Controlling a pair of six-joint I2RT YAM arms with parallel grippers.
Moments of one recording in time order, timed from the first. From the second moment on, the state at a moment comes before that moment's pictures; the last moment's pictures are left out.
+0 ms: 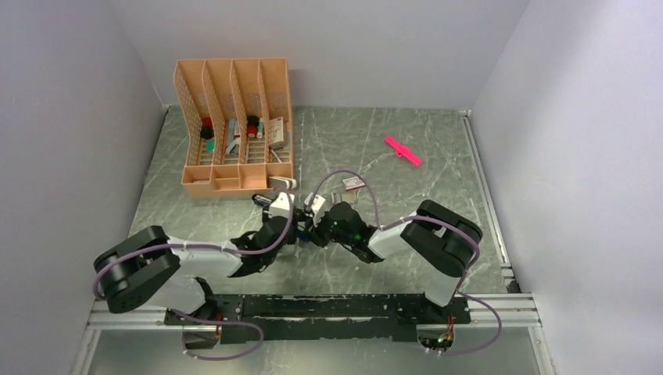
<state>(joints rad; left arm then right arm) -0.92 1.33 0.34 0.46 -0.62 -0.37 0.95 1.75 0.56 0.77 -0.16 0.00</state>
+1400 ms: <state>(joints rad) -0.78 0.80 0.39 -0.15 -0.53 -0.72 0.94 1.47 0.48 0.52 -0.28 -0.09</state>
